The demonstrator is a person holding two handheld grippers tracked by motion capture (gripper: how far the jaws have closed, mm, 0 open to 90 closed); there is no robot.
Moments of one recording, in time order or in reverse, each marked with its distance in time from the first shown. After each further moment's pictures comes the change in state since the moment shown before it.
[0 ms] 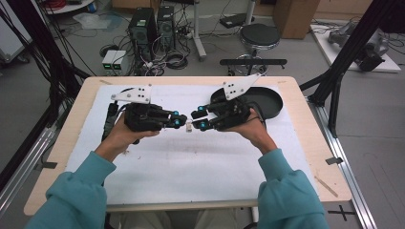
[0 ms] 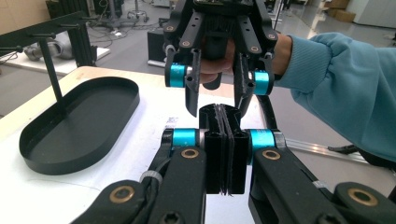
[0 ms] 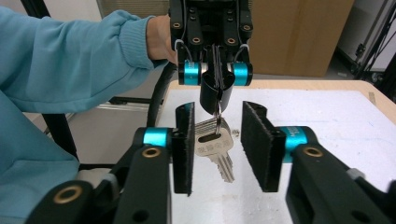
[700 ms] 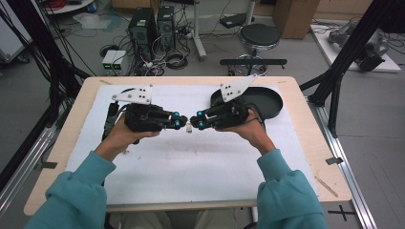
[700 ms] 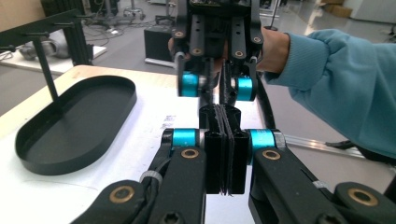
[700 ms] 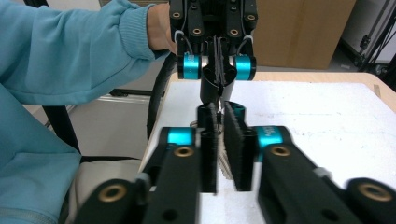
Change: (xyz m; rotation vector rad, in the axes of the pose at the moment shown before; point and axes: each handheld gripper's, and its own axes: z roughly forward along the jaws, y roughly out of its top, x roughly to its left) left arm -0.001 0.001 0.001 0.015 -0.011 0.013; right arm 0.002 0.001 0.004 0.041 0.003 -0.006
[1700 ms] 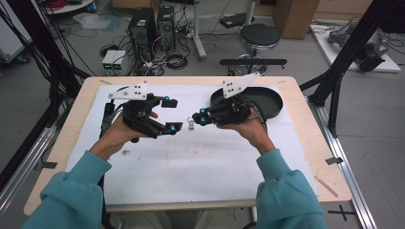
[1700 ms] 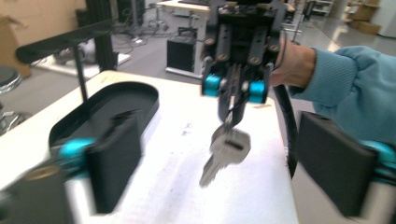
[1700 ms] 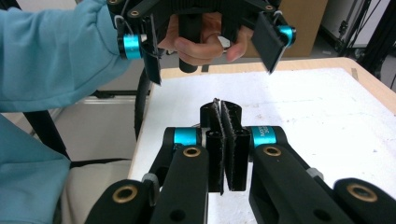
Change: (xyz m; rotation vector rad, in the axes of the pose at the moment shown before) left arm 0.007 -0.005 -0.010 -0.063 0.120 -0.043; right arm -0.003 0.000 -0.007 0.014 -0.080 0.059
